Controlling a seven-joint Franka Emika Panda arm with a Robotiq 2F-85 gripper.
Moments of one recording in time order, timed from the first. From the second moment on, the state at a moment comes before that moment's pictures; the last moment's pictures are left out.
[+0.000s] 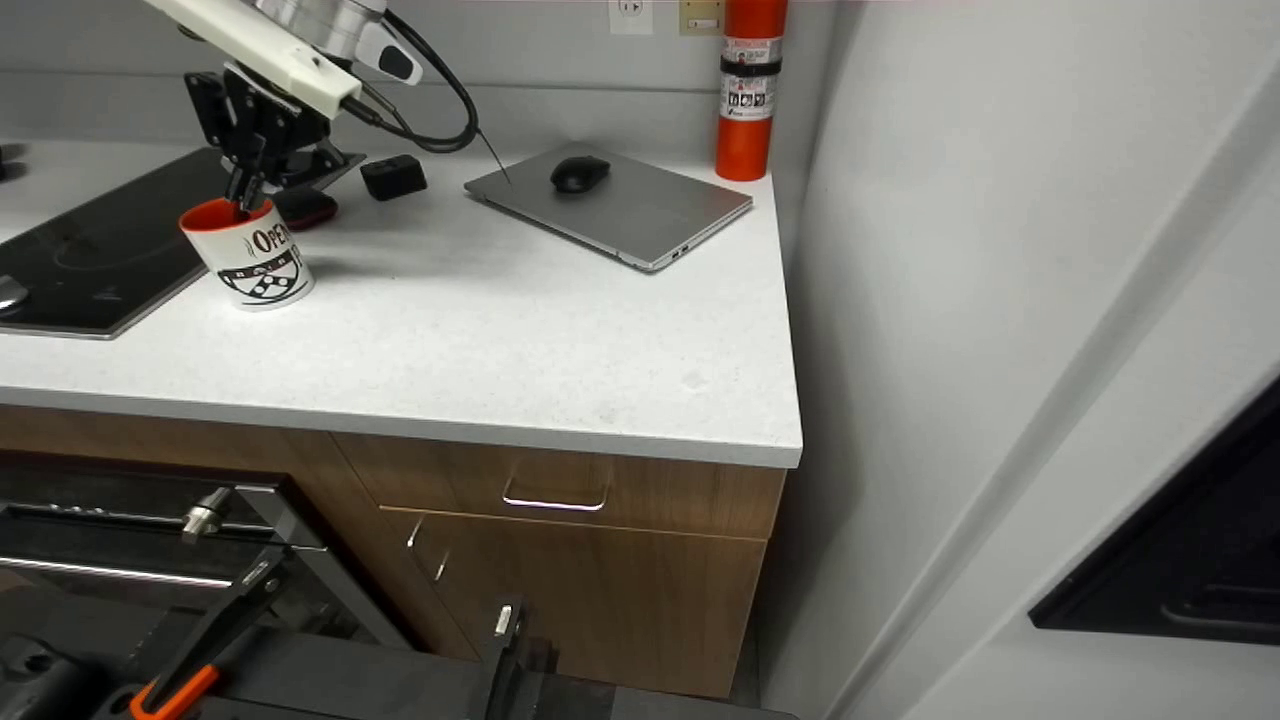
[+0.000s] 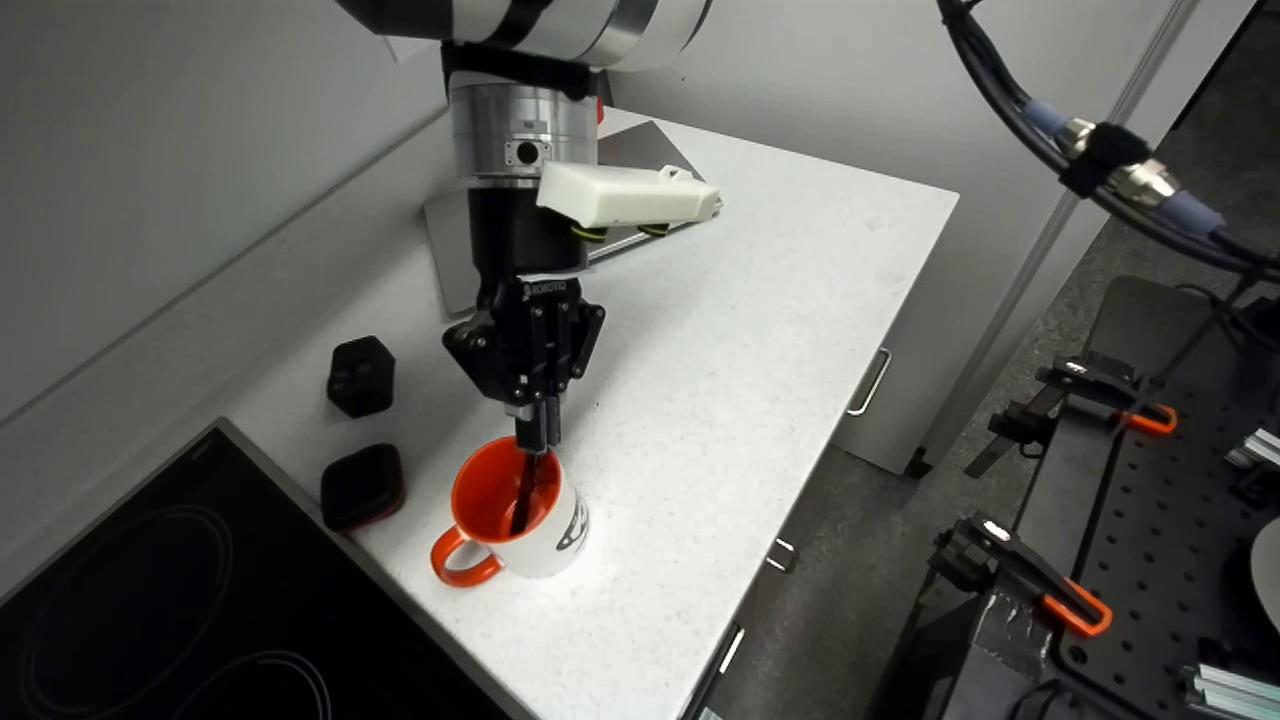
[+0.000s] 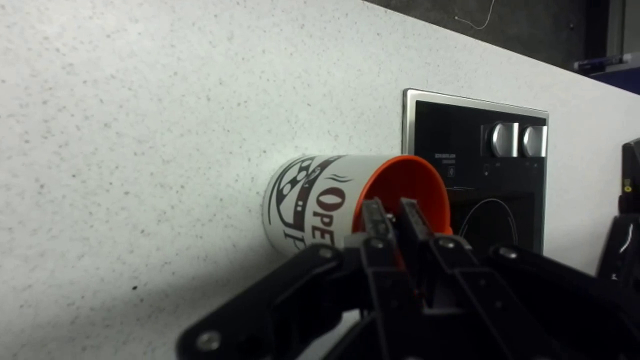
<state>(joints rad) 0.06 0.40 0.16 -1.97 0.68 2.06 -0.35</state>
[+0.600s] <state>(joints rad) 0.06 0.09 0.16 -2.20 0.76 2.12 -0.45</state>
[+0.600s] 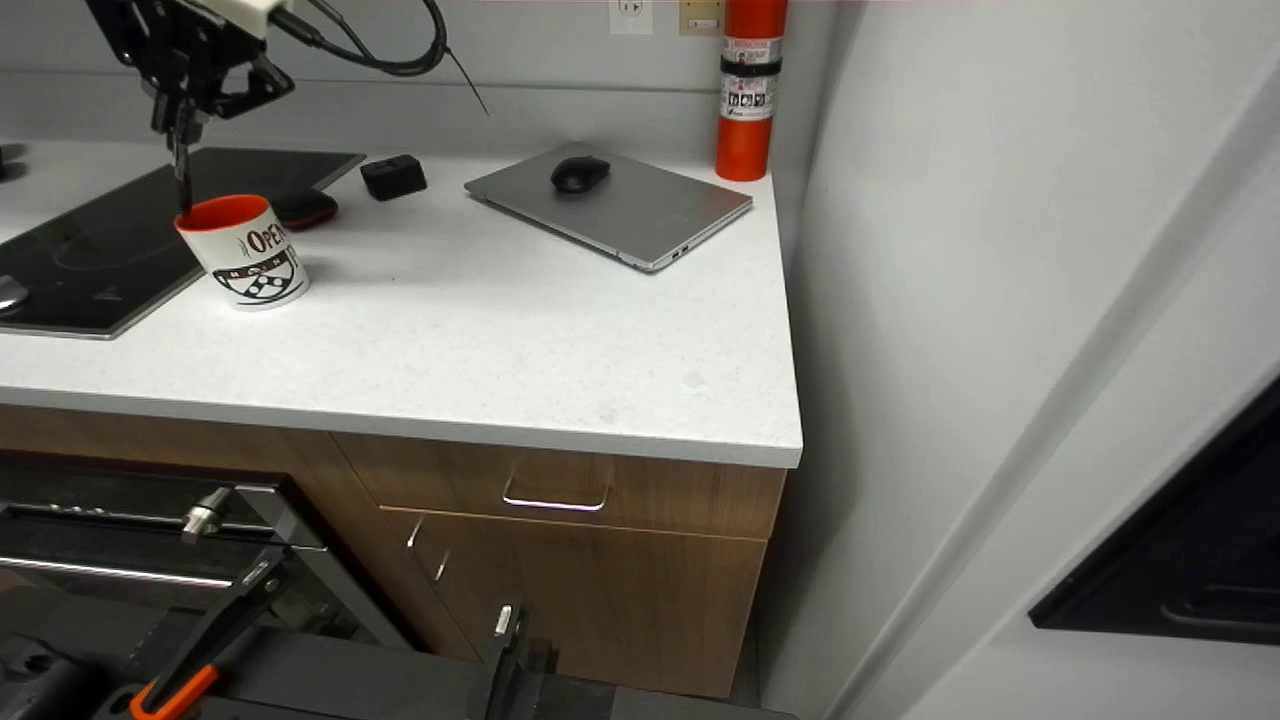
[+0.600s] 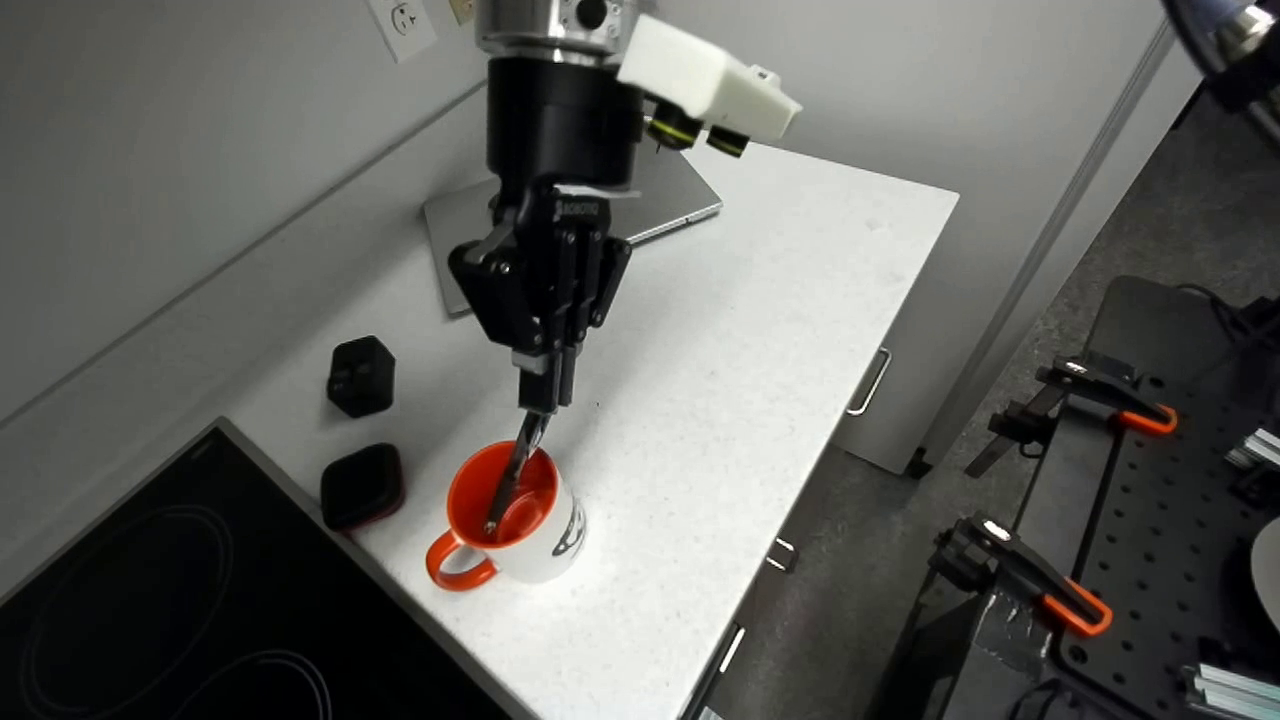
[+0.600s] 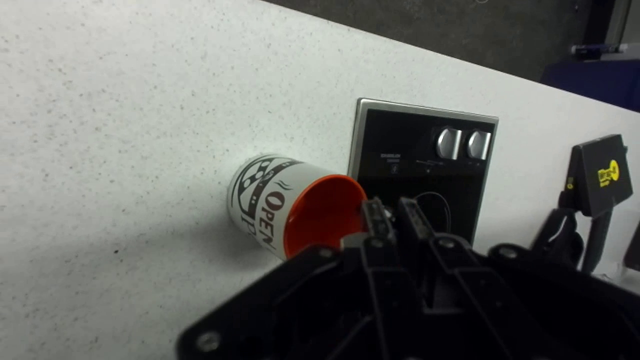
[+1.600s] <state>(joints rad) 0.06 0.06 0.05 -2.46 0.93 2.63 -0.48</state>
